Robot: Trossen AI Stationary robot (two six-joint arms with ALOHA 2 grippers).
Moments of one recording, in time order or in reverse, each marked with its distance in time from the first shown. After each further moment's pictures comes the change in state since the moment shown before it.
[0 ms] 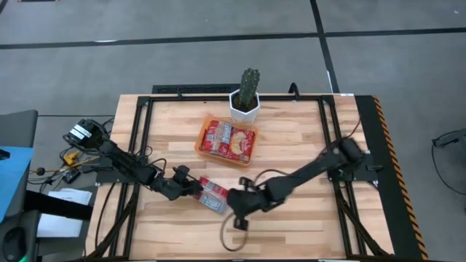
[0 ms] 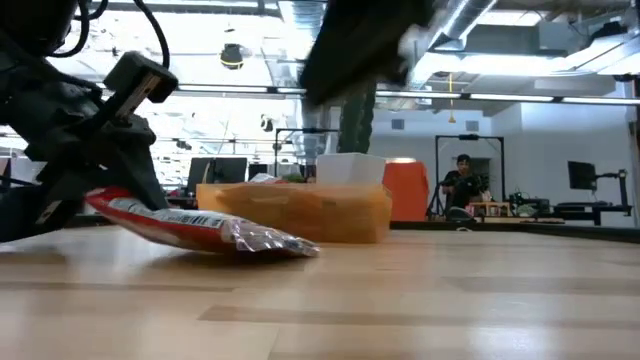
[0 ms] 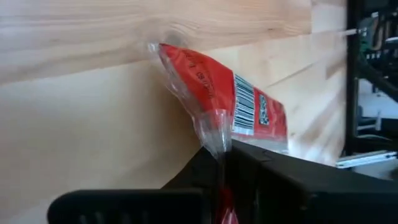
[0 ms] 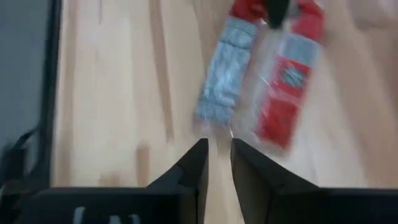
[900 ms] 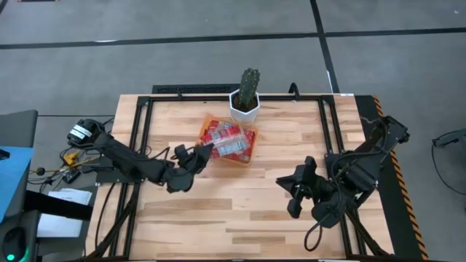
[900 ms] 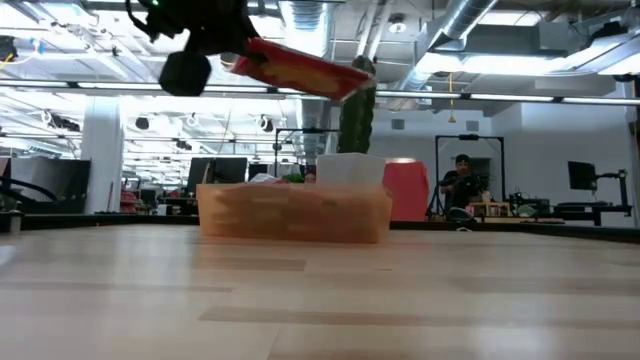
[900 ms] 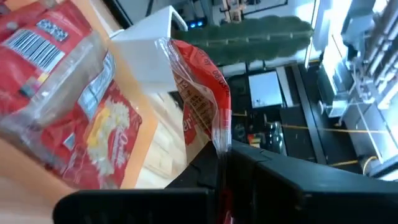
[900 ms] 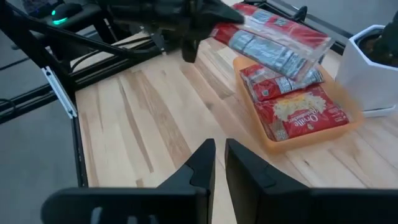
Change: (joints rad) left arm 0.100 -0.002 0.461 -0.071 -0.861 0.066; right arm 0.337 -0.562 -0.001 -0.556 0.646 0.515
